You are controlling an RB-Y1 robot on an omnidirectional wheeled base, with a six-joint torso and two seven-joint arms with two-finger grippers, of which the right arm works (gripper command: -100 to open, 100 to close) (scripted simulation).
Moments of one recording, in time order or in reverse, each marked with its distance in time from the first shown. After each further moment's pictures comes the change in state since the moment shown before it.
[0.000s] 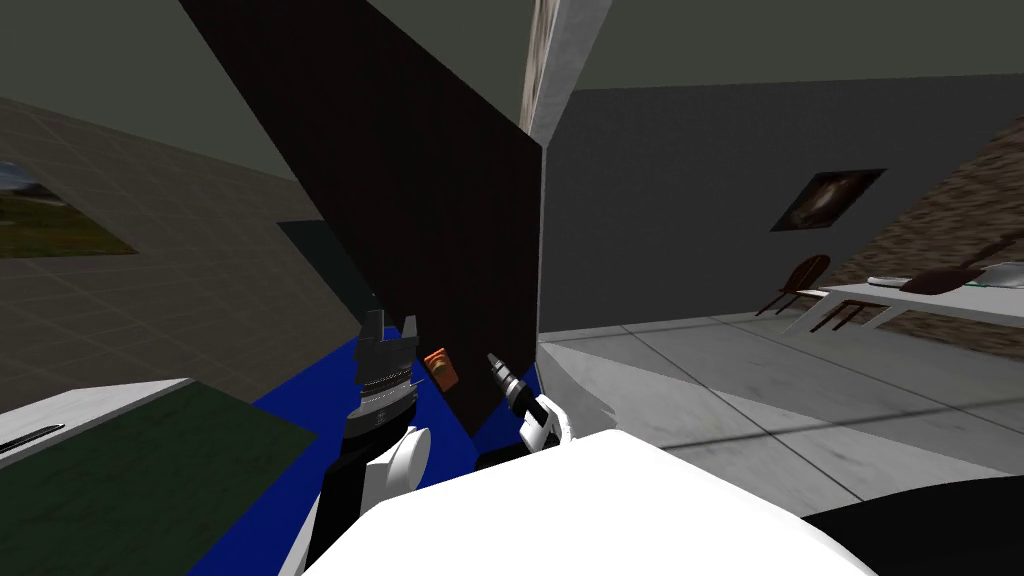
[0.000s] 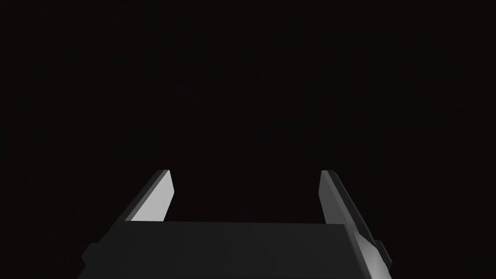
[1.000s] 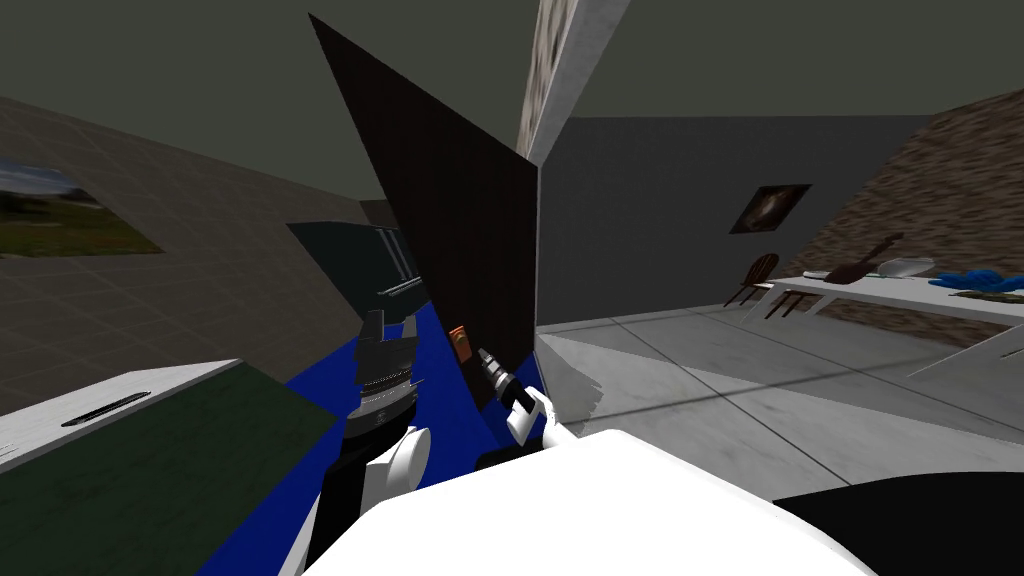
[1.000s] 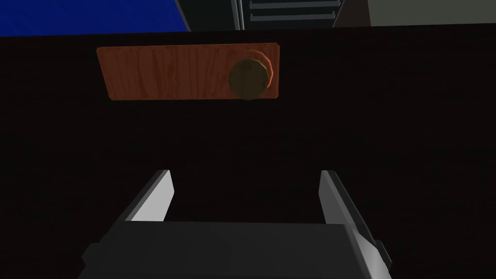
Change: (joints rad) arm -0.126 0.066 0.033 0.097 -0.128 0.008 0.062
